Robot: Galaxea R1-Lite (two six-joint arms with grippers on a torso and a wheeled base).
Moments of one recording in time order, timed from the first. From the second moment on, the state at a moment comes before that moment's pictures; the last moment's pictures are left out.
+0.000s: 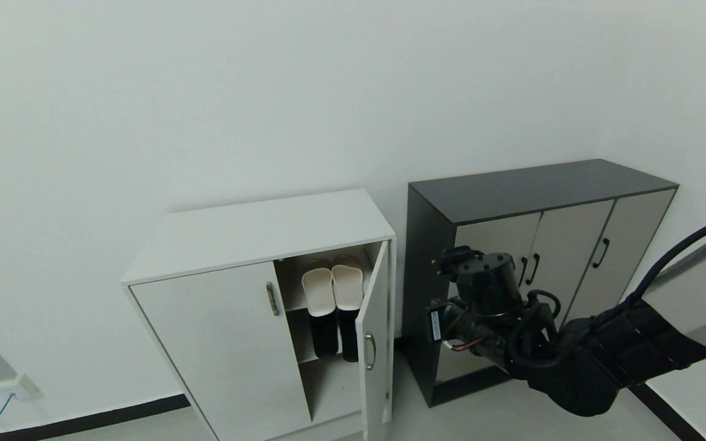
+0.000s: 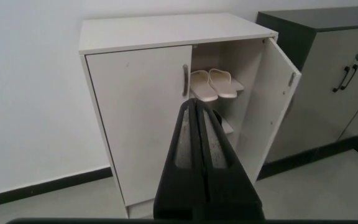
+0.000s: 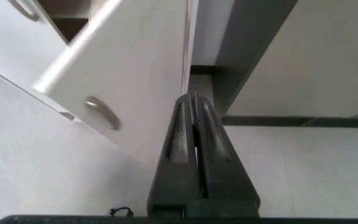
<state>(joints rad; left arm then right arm) 0.00 0.00 0.00 0.00 0.01 -0.02 0.72 2.04 -0.93 -0.67 -0.34 0.18</state>
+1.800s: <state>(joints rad) 0.00 0.00 0.00 0.00 0.01 -0.02 0.63 1.87 -0.54 -0.76 -0.24 0.04</state>
